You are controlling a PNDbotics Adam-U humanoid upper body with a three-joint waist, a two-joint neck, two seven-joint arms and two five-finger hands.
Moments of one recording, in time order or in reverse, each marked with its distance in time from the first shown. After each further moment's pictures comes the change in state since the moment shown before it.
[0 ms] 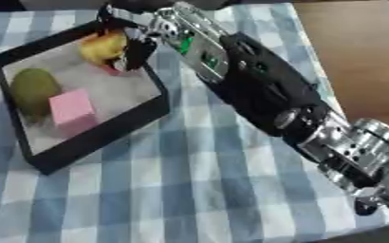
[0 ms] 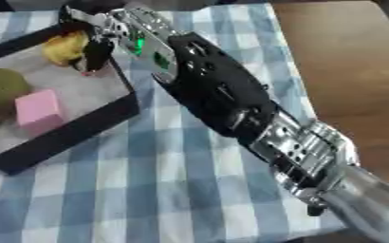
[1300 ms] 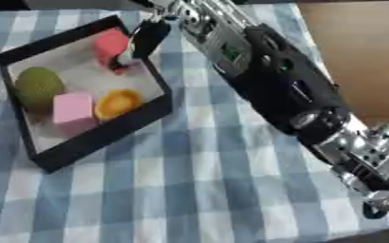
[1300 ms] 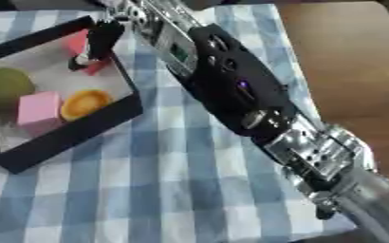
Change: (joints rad) left arm 0.010 -0.001 0.001 0.005 0.000 -0.003 0.006; right arm 0.028 -0.099 -0.074 -0.270 -0.084 0.054 -0.063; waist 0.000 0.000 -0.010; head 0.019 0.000
